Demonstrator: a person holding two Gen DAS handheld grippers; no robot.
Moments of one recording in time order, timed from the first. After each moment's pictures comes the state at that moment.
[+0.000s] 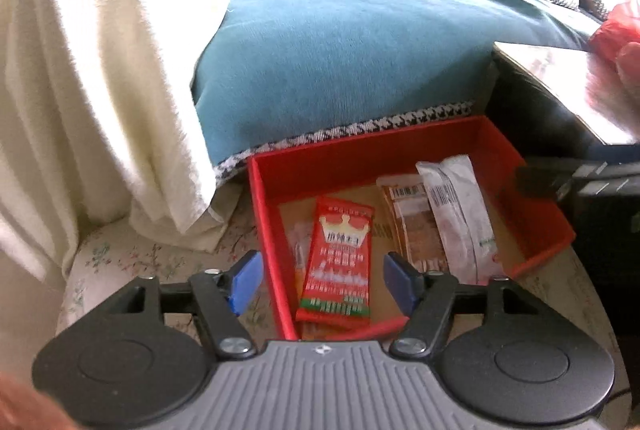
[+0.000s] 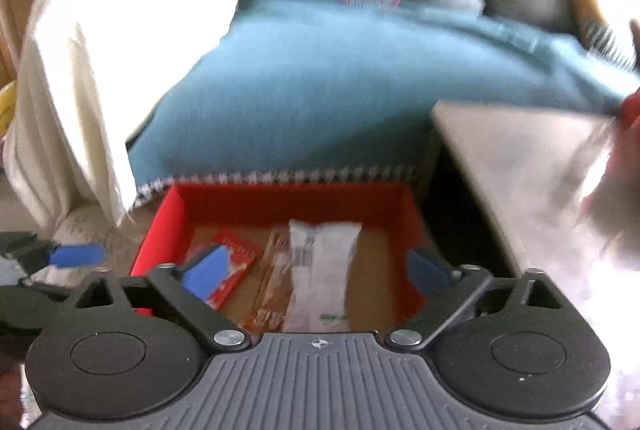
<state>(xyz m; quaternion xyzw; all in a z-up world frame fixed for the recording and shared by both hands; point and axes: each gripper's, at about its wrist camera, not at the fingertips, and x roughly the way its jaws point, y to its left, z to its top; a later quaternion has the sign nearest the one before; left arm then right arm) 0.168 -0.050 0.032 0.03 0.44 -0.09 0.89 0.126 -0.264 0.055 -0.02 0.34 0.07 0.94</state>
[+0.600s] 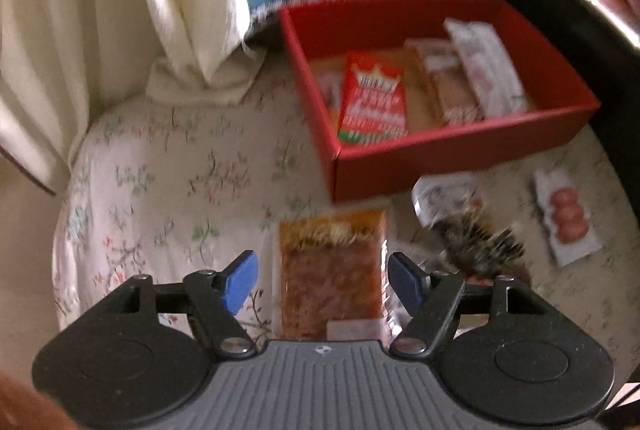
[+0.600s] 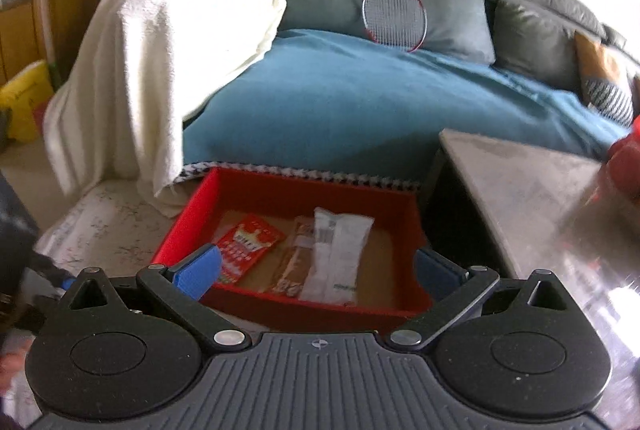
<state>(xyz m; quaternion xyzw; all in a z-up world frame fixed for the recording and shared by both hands) 0.116 -0.014 -0.032 0.04 0.53 -0.07 0.84 0.066 -0.251 0.050 -0.05 0.32 0.10 0.94</state>
